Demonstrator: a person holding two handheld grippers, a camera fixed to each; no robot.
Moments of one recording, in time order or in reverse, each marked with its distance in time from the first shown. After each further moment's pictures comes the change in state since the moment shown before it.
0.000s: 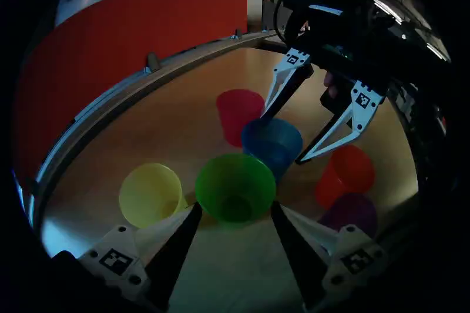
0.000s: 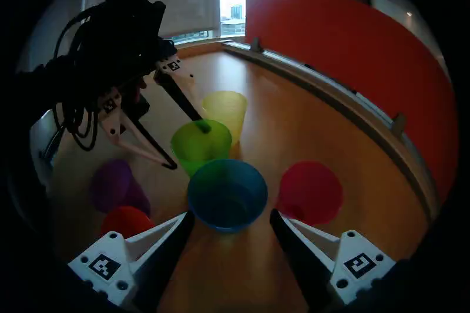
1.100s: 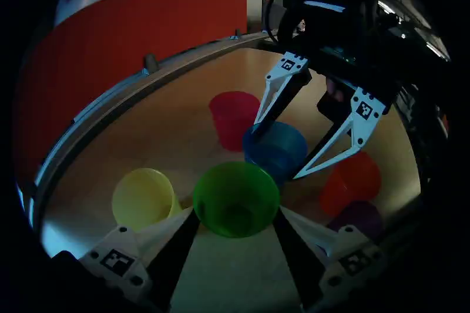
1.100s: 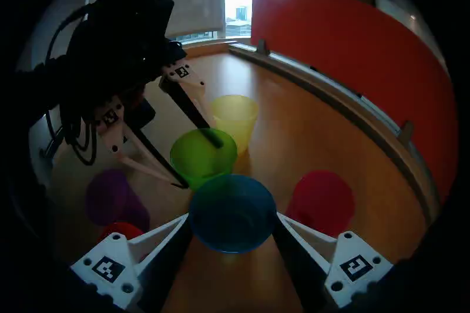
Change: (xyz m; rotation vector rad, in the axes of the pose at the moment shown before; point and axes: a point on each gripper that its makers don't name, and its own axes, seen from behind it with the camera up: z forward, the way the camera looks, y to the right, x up) left arm 0.004 -0.001 0.011 0.005 0.009 0.002; right arm 0.010 -0.005 0.014 0.019 0.009 -0.015
